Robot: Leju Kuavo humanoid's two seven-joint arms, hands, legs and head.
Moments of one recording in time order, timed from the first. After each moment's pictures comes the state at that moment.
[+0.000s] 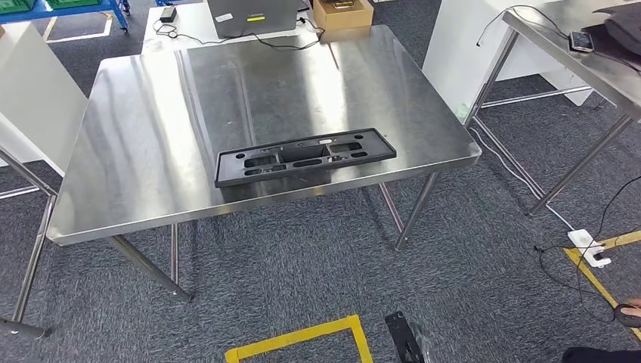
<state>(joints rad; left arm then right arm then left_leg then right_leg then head) -0.08 -0.16 1.15 -0.26 -0.28 0.49 -0.43 -0.12 0.12 -0.16 -0.37 0.40 -0.48 -0.19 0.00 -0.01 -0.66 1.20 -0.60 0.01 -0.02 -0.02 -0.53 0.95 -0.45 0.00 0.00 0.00</state>
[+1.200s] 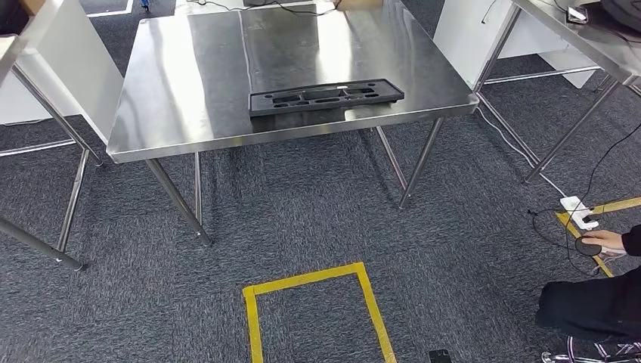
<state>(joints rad) -0.07 -0.15 1.12 -0.27 -0.42 0.39 -0.41 -0.07 0.06 -0.37 -0.22 0.36 -0.58 -0.16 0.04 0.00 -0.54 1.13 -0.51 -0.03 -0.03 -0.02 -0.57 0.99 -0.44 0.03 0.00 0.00</state>
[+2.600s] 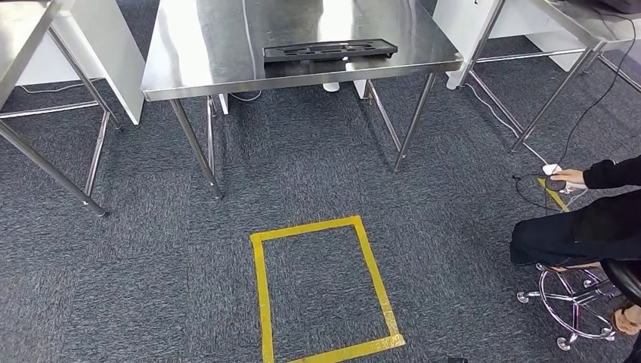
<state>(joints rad) -0.07 -0.13 1.09 -0.25 -0.47 0.38 -0.43 -0.06 0.04 -0.48 -0.21 0.33 -0.66 -0.19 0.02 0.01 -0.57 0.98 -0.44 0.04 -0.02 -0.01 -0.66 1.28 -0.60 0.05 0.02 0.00</state>
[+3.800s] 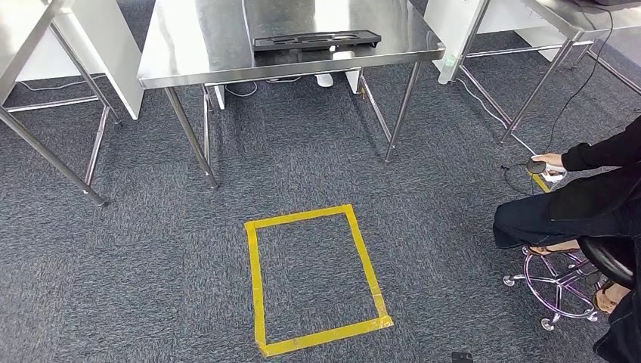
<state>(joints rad) -0.07 -0.12 1.09 -0.23 -0.45 0.39 -0.44 -0.08 0.03 -0.52 -0.21 0.31 -0.63 -0.19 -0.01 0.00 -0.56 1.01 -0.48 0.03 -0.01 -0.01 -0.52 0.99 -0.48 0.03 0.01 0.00</state>
